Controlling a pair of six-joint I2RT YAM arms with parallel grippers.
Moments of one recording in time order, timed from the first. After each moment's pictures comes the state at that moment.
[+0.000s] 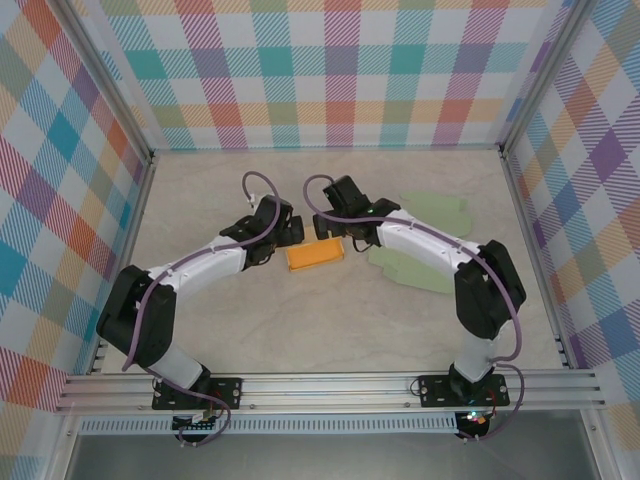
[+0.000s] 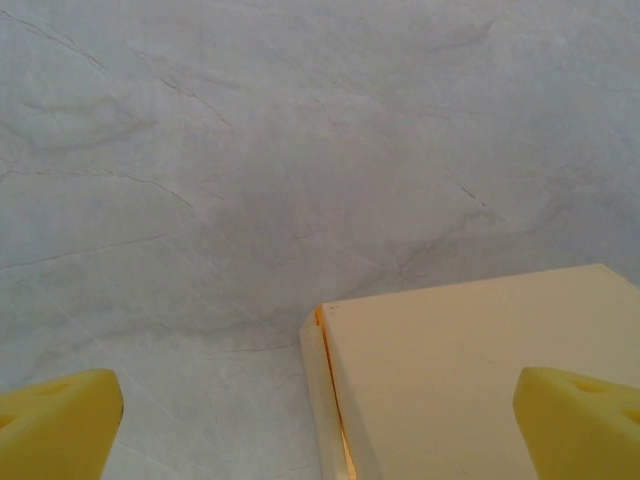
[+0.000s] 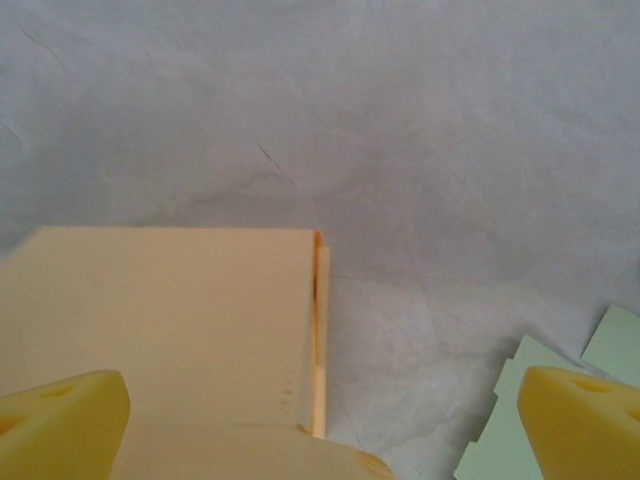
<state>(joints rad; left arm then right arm) -0.55 1.57 1.02 -0.30 -0.34 -0.57 0.72 1.79 1.41 -0.57 0.25 0.35</state>
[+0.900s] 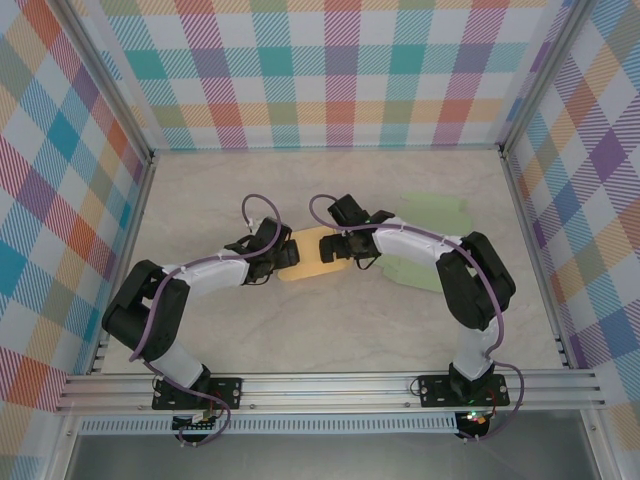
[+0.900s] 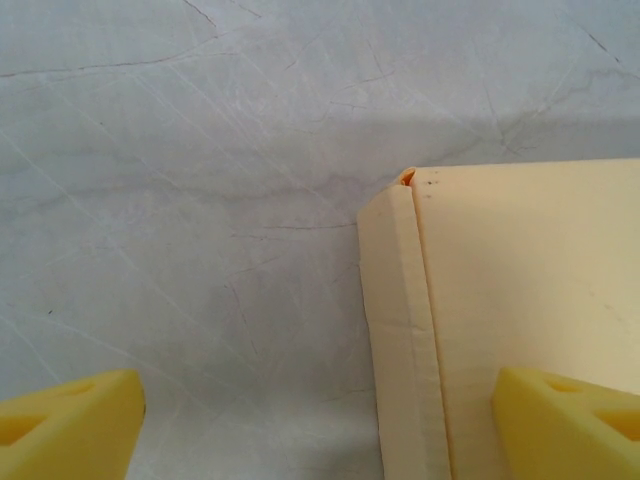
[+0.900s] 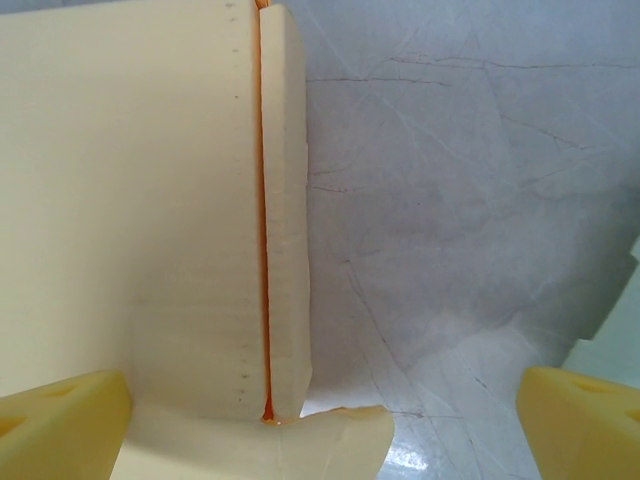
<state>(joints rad) -0.54 1.60 0.85 -0.21 -0.29 -0.66 0.69 1.86 1.29 -0.57 0.07 0.47</state>
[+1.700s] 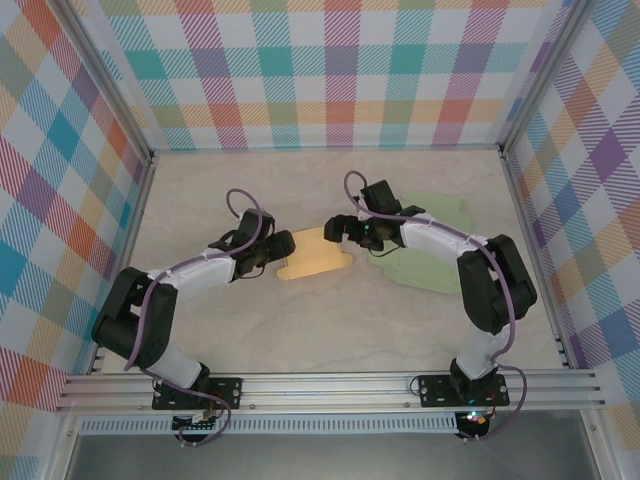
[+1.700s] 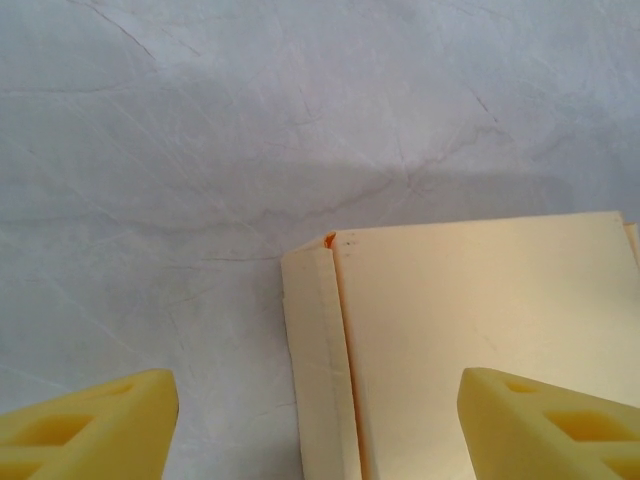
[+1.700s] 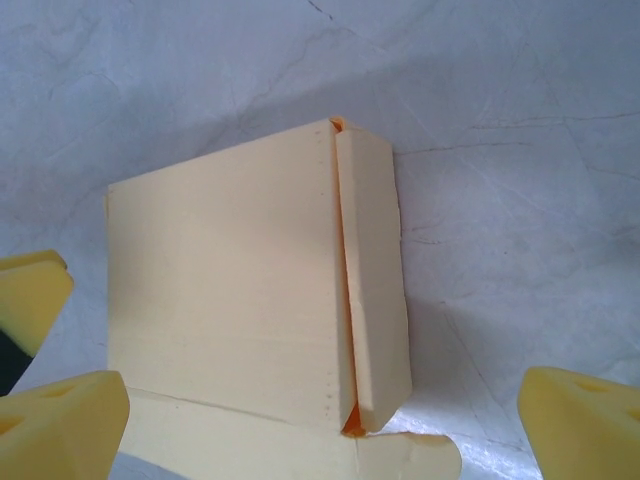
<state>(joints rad) -0.44 1.55 0.83 -0.13 -0.05 -0.68 0.52 1.78 1.19 -0.35 -0.34 0.58</state>
